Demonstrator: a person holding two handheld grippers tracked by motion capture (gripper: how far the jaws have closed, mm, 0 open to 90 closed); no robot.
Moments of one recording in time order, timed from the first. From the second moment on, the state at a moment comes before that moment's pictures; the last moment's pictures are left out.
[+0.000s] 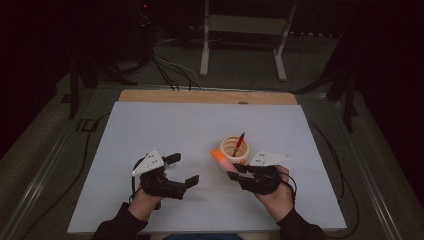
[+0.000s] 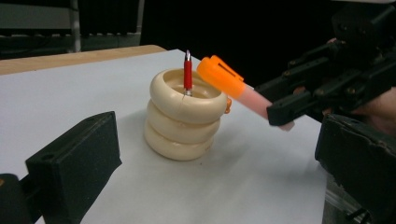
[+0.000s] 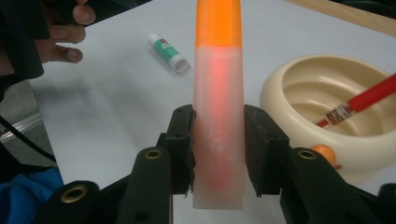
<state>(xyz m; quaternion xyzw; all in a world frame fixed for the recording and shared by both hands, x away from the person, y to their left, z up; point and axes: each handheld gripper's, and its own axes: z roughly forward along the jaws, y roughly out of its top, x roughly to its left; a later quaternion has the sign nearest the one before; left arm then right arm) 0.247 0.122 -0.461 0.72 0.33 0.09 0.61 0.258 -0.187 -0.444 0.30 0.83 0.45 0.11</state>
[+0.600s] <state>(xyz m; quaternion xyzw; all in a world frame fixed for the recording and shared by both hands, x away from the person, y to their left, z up) 0.254 0.108 -0.472 0.67 0.38 0.03 0.64 0.252 -0.161 -0.450 0.28 0.83 0.47 0.10</state>
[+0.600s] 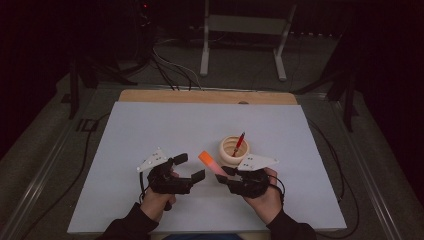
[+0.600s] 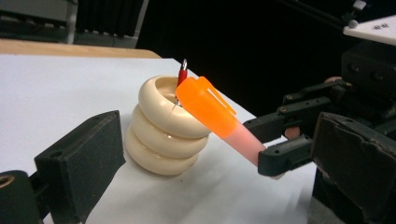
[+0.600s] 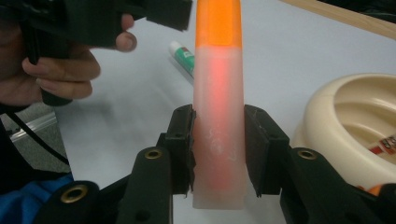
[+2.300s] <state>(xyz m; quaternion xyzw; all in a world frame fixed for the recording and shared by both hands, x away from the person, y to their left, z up) 0.263 0.099 -0.460 0.62 0.39 -0.05 0.68 0.245 -0.155 -0.456 0.26 0.82 0.49 0.13</state>
